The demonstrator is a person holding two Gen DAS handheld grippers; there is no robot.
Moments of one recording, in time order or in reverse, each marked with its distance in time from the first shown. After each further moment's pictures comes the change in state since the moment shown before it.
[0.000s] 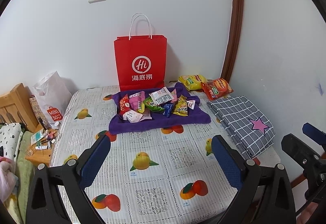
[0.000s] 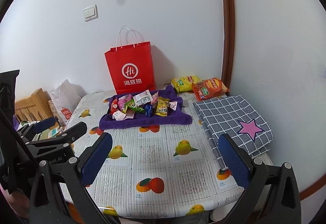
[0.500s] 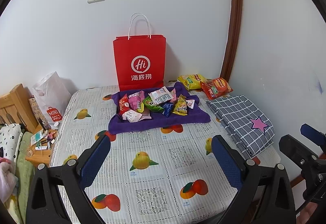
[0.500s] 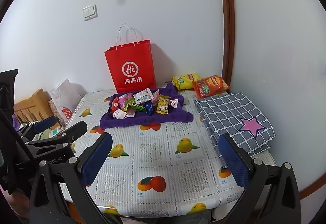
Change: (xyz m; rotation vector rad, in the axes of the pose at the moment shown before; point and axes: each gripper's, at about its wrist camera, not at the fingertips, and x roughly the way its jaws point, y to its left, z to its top) left arm 0.000 -0.003 -0.001 0.002 0.000 -0.002; right arm 0.004 0.001 -0.004 0.013 0.008 0.004
